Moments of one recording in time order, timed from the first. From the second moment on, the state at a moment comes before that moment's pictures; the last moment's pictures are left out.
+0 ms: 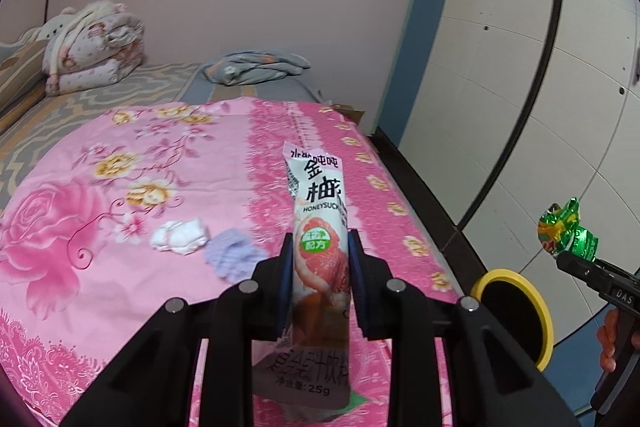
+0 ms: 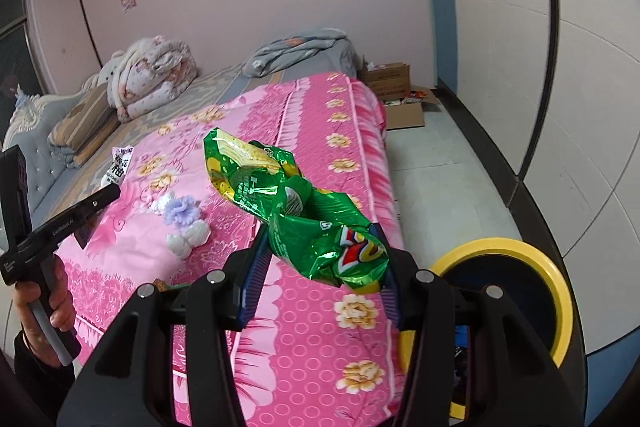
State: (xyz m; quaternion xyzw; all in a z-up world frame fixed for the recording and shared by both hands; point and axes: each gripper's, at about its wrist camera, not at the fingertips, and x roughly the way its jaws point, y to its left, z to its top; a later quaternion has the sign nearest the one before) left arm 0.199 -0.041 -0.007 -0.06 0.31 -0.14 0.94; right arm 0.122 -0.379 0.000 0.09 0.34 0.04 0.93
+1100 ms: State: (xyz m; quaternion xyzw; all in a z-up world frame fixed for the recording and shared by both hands) left arm 0.186 -0.222 0.072 0.00 0.26 -0.29 0.92; right arm 0.050 -0.557 0.056 0.15 0.27 -0.11 0.94
